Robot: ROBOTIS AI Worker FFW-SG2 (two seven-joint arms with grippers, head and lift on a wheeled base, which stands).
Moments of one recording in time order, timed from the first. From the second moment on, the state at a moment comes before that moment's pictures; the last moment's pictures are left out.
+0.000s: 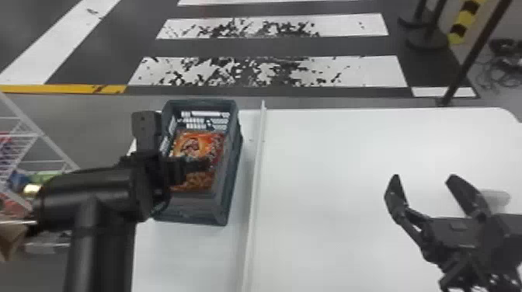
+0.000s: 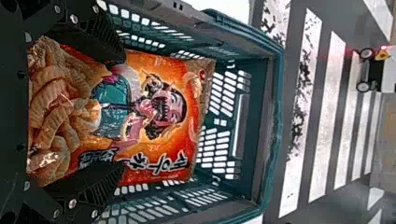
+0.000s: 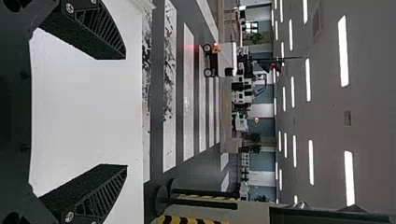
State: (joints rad) left arm -0.03 0.04 0.16 -1.84 -0.05 1.12 -0.21; right arm 0.62 0.00 0.01 -2.03 -0.01 -0.02 0.03
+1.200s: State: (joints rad) left arm 0.07 0.02 0.32 -2.16 0.14 1.30 -0.22; right arm 0.61 0.00 0.02 -2.04 0.01 0.02 0.03
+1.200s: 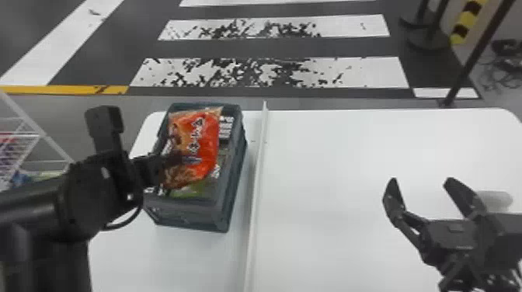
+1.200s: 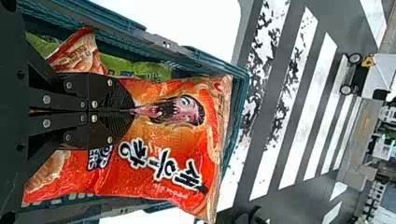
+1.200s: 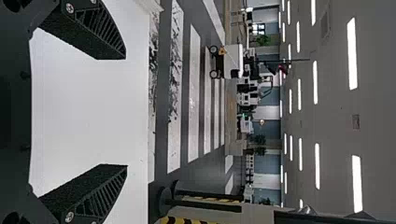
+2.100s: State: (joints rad) left arm 0.13 0.00 0.23 -2.51 0.33 1.41 -0.13; right arm 0.63 0.00 0.02 -2.07 0.03 0.02 0.03
